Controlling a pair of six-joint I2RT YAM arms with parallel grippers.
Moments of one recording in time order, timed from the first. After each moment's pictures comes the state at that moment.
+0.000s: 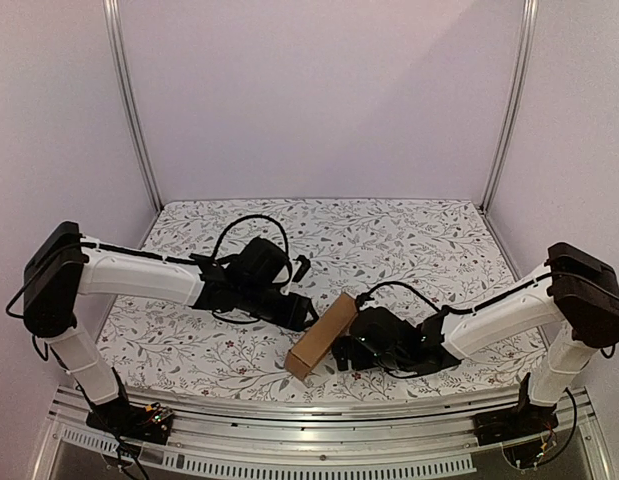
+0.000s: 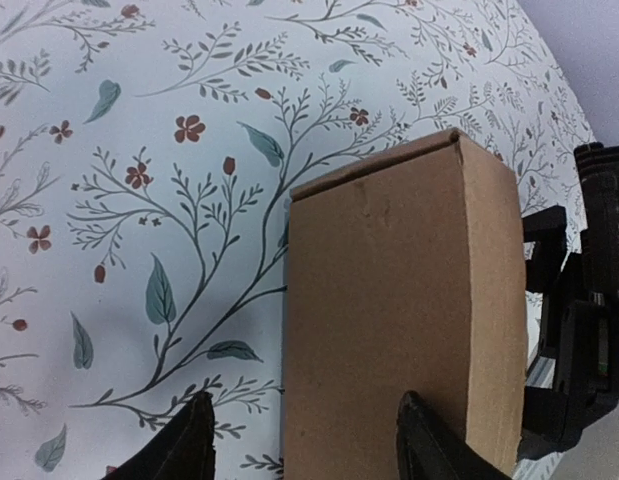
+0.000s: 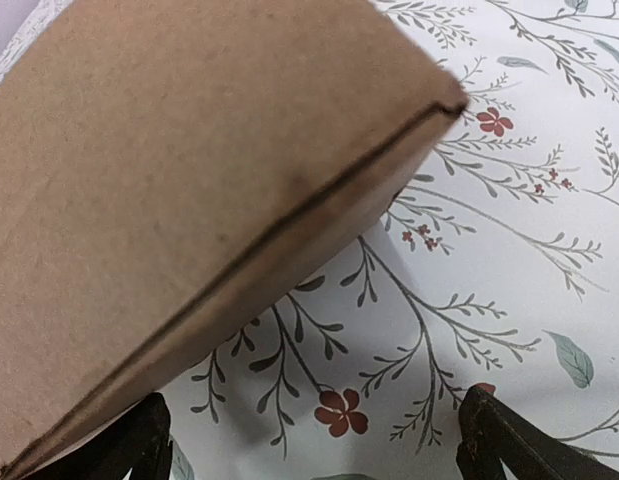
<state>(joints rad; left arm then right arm) -0.93 1.70 1.00 -0.15 0.12 -0.49 1.18 1.70 0.75 0.03 0.38 0.86</state>
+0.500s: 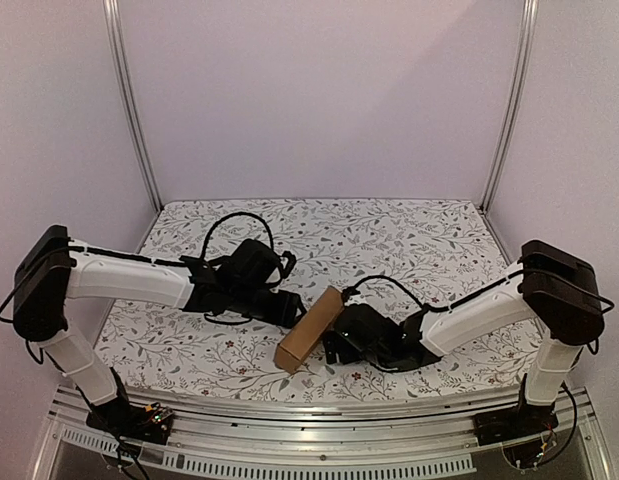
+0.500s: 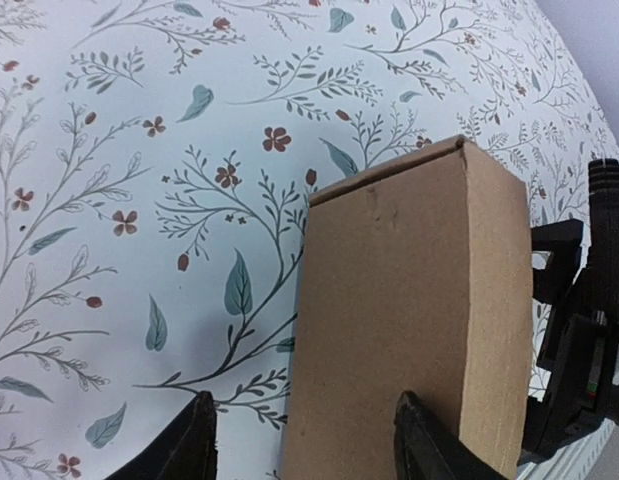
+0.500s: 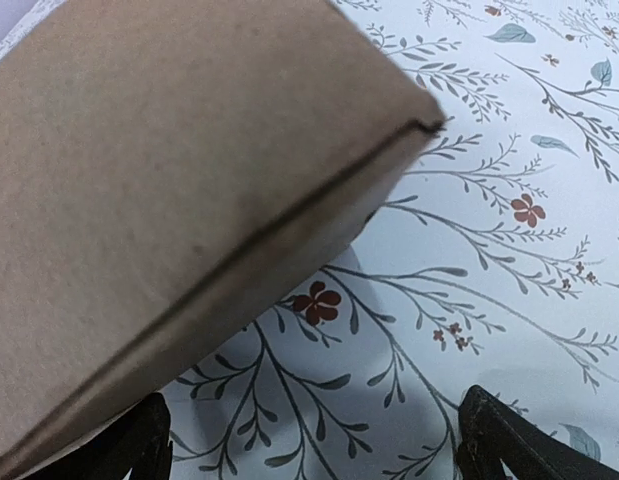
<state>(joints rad) -0.94 1.64 0.95 -0.16 0.00 -0.54 1.16 1.84 0.86 0.09 0.47 0.76</state>
